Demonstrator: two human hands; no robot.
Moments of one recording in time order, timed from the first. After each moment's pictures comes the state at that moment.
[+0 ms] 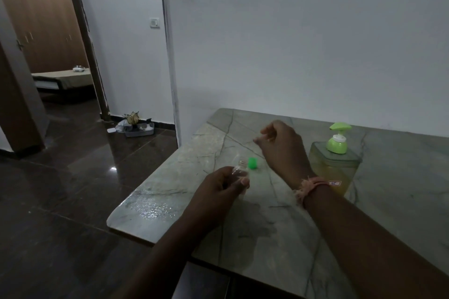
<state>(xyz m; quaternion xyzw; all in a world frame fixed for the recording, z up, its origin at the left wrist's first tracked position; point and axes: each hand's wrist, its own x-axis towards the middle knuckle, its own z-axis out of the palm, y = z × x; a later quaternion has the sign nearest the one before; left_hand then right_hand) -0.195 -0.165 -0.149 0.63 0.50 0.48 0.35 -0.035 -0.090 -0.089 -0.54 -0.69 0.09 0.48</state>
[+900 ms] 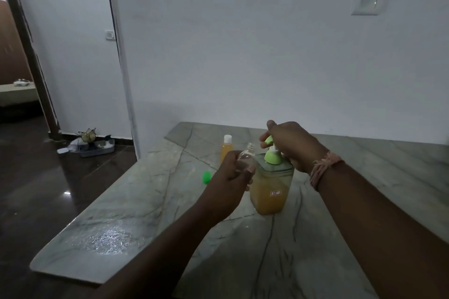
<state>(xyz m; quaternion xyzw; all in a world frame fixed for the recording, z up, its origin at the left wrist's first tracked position) -0.085 -0.136 -0.107 0.69 0.41 0.47 0.38 0.078 -0.088 -0.025 -0.64 -0.57 0.29 0.43</state>
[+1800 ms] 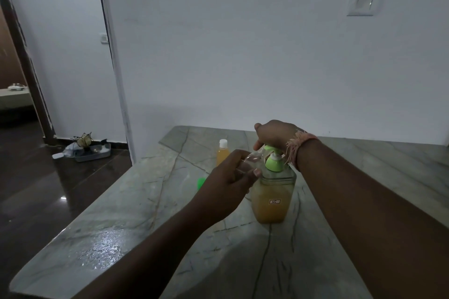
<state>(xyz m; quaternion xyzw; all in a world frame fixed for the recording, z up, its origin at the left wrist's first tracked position) -0.085 -0.124 -0.096 0.75 0.39 0.44 0.31 0.059 -0.072 0.007 -0.72 -0.64 0.19 0.19</state>
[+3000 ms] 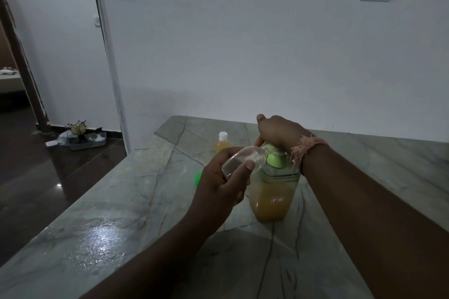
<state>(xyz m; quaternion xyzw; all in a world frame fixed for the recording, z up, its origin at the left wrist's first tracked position) -0.083 -0.111 -0.125 0.65 0.29 0.58 0.41 0.055 -0.059 -0.003 -0.72 -0.65 0.18 0.17</state>
